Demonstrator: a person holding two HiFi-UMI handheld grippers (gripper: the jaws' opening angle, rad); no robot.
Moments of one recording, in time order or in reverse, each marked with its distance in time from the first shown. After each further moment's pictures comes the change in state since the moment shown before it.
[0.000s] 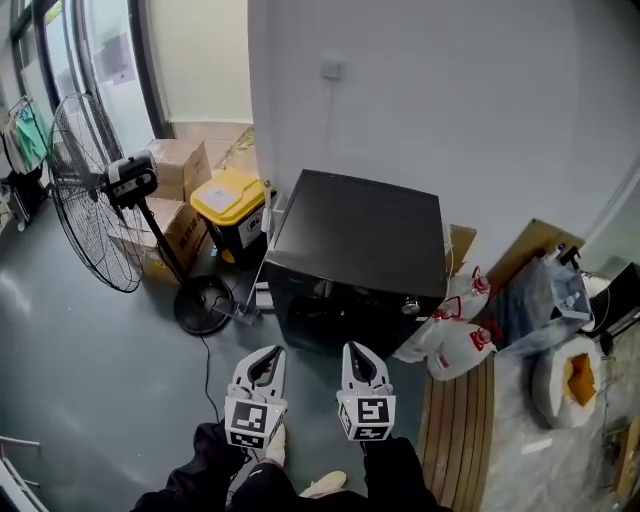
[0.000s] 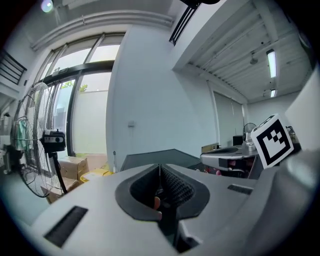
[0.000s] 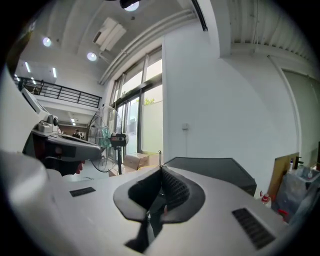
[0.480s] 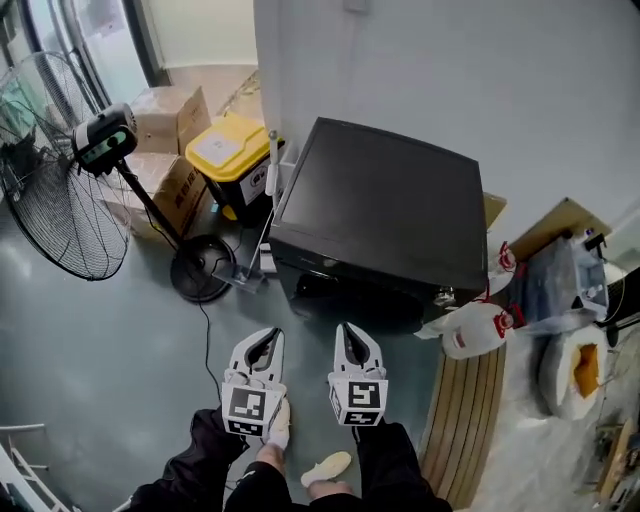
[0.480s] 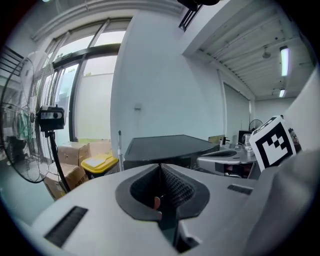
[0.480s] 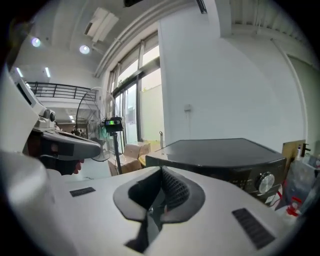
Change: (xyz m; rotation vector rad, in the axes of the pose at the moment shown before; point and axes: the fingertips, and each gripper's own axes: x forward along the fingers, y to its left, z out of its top) left arm 0.118 0.087 -0.109 -0.061 0.115 0.025; right arm 0.160 0.009 -0.112 0.036 0.121 0.021
